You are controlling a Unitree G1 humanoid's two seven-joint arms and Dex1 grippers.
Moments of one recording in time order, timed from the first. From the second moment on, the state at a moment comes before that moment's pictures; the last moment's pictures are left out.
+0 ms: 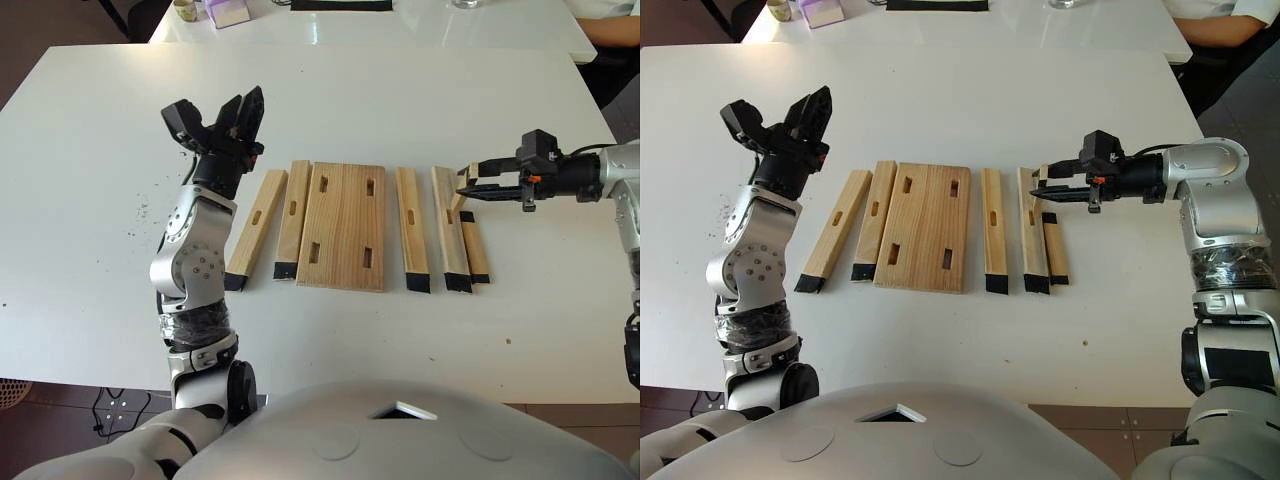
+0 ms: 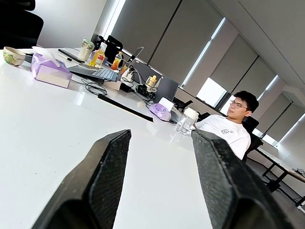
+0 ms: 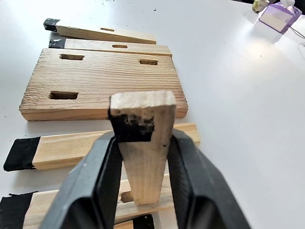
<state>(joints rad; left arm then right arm) -0.21 0.08 0.27 -0.26 -0.69 0.45 -0.17 -0.44 -0.83 0.08 0.30 0.32 0.08 1.44</state>
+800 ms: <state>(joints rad) -0.21 0.12 0.24 -0.19 -0.69 0.47 -0.20 -0.31 -0.79 -0.02 0.34 0.38 0.09 1.38</state>
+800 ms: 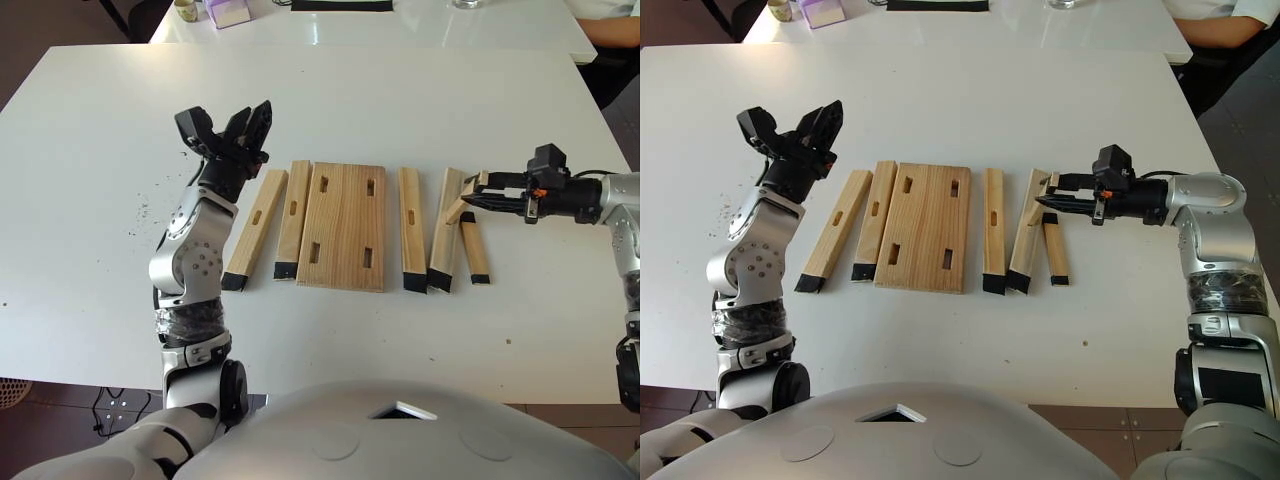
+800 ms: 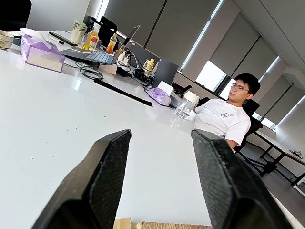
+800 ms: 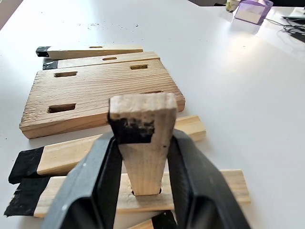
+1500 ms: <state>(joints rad) -0.19 0.12 0.22 -0.22 -0.69 0.50 -0.20 -0.34 -0.75 0.00 0.45 0.39 0.05 1.30</state>
